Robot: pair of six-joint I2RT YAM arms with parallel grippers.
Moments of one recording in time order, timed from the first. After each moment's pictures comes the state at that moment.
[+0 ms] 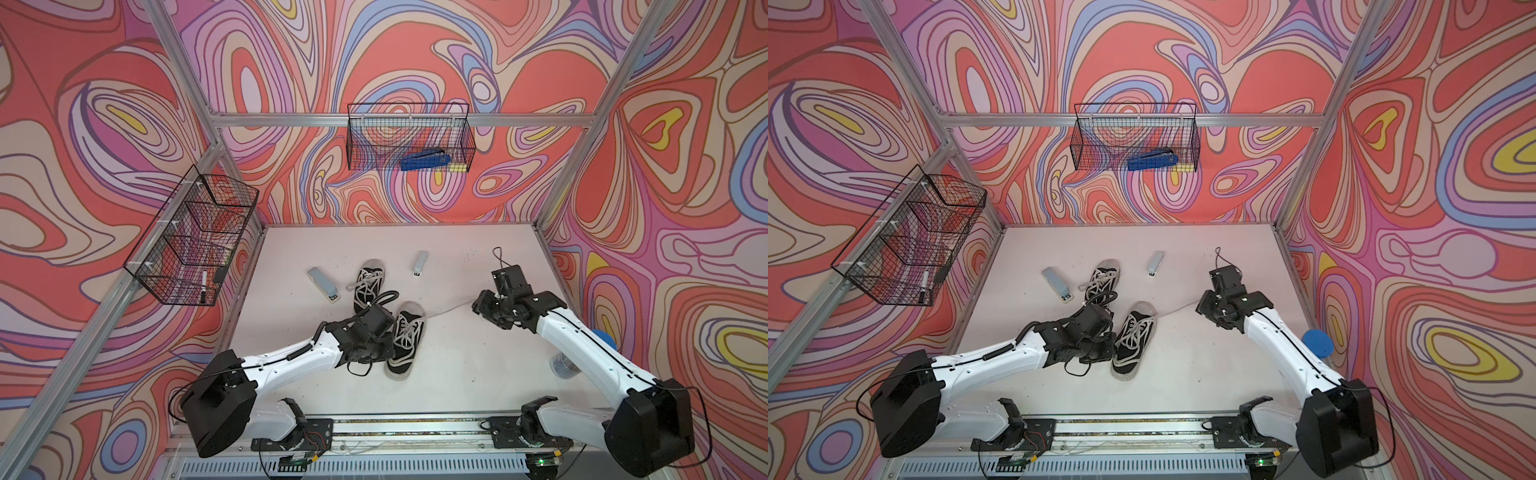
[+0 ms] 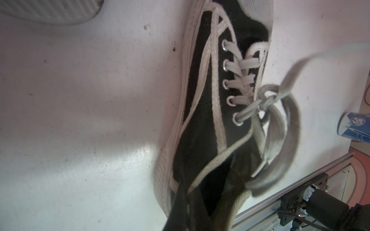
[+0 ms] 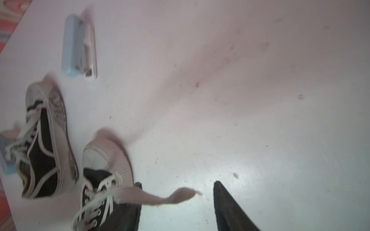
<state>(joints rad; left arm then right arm) -0.86 1.33 0.76 -0.48 0.07 -0.97 0.23 1.21 0.90 -0.72 0.02 0.78</state>
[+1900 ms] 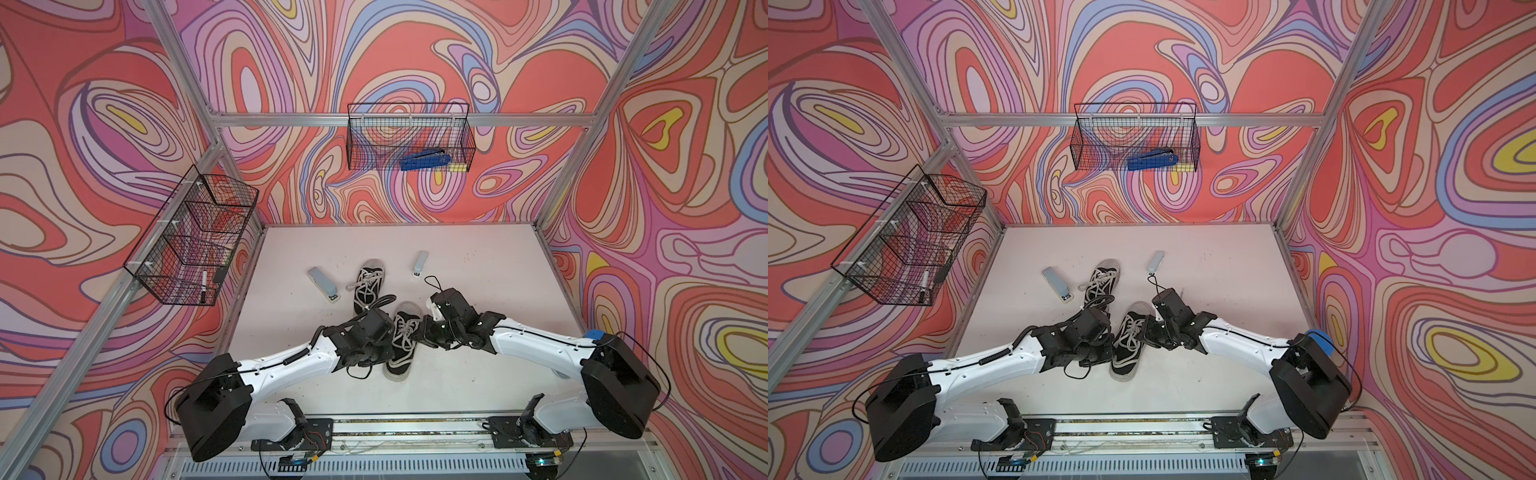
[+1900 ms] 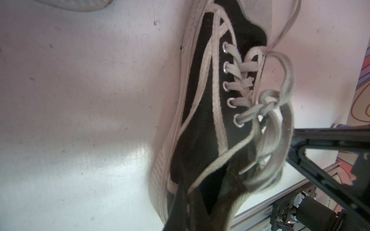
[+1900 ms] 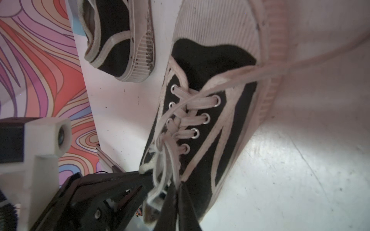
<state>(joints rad) -0.87 1.30 0.72 -0.44 0.05 -1.05 0.74 1.42 0.78 -0.22 -0.36 1.00</state>
